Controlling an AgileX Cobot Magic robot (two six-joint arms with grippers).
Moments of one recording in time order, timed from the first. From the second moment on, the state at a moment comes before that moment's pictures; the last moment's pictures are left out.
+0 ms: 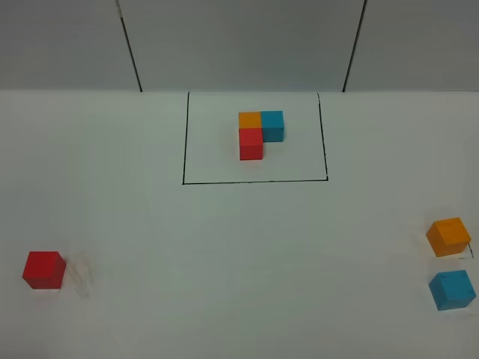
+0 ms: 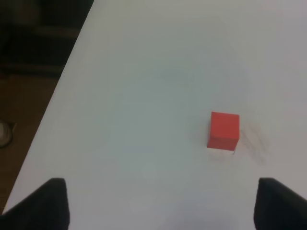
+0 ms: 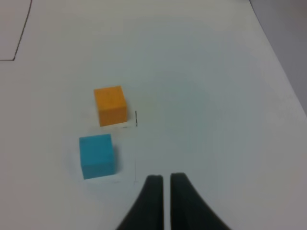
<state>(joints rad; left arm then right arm) 0.03 0.23 -0.76 0.19 1.14 -0.10 -0.08 -0.01 -0.50 -0.08 1.07 0.00</state>
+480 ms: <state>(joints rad) 0.03 0.68 -1.00 0.31 1.20 -0.10 -0.08 -0.01 -0.50 -0.08 1.07 0.00</state>
